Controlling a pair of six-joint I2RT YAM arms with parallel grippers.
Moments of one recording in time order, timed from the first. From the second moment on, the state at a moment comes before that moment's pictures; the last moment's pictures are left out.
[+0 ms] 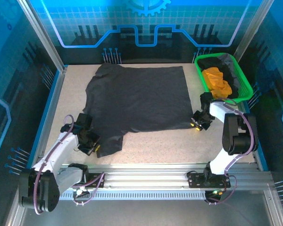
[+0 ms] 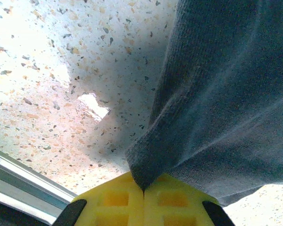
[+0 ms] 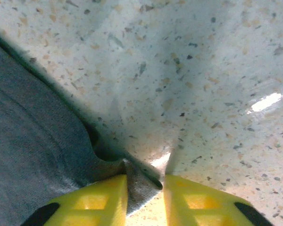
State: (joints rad) left arm -0.09 1.03 0.60 -1.00 0.17 -1.14; right arm -0.01 1.69 0.96 -0.74 -0.13 0.75
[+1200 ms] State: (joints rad) left arm -0.04 1.19 1.04 -1.07 0.05 -1.09; right arm 0.08 1.63 1.19 -0.98 -0.05 0.84
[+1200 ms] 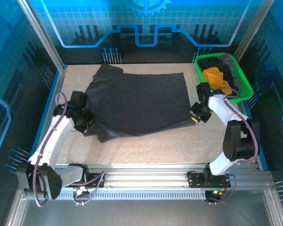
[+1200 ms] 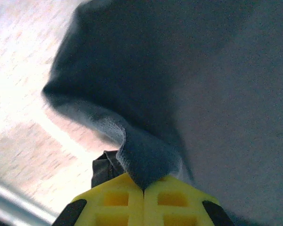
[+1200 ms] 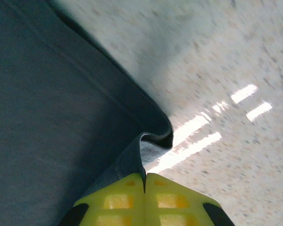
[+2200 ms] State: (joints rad) left arm 0.08 1.75 1.44 -0.86 0.03 -0.87; right arm 0.08 2.05 1.65 -1.05 -0.05 0.91
